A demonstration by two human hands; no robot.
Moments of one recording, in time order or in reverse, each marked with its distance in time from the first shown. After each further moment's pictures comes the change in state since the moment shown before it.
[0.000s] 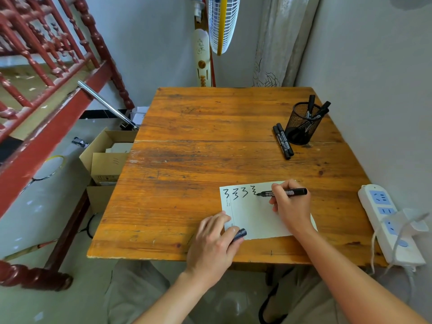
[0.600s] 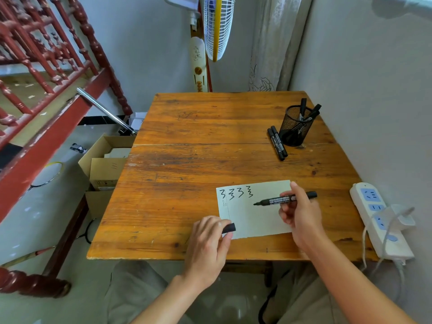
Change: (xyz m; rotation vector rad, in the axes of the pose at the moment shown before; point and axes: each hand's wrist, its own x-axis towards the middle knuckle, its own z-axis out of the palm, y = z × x) left_hand -0.004 0.006 -0.014 -0.255 0.106 -0.043; right_hand -0.030 -0.035 -0.032 0.413 0.027 0.435
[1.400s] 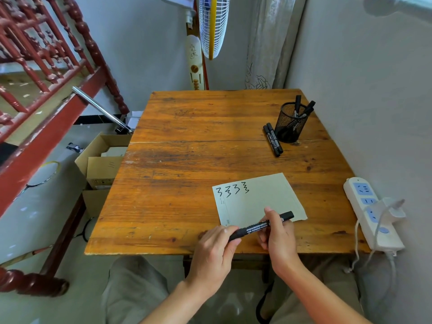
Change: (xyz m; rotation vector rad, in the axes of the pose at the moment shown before) left_hand -0.013 0.022 0.005 -0.182 -0.015 0.042; right_hand -0.059 0.033 0.017 -0.152 -0.055 -0.014
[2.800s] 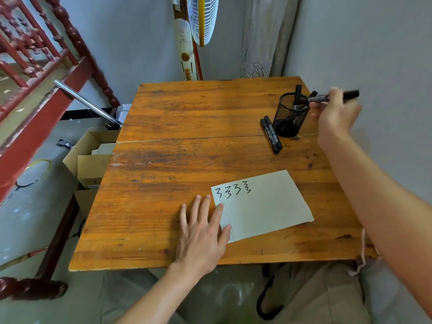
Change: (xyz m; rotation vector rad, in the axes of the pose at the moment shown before) left_hand 0.043 -0.031 0.000 0.635 -0.360 -0.225; right_hand 0.196 -0.159 -0.038 0.178 0.439 -0.393
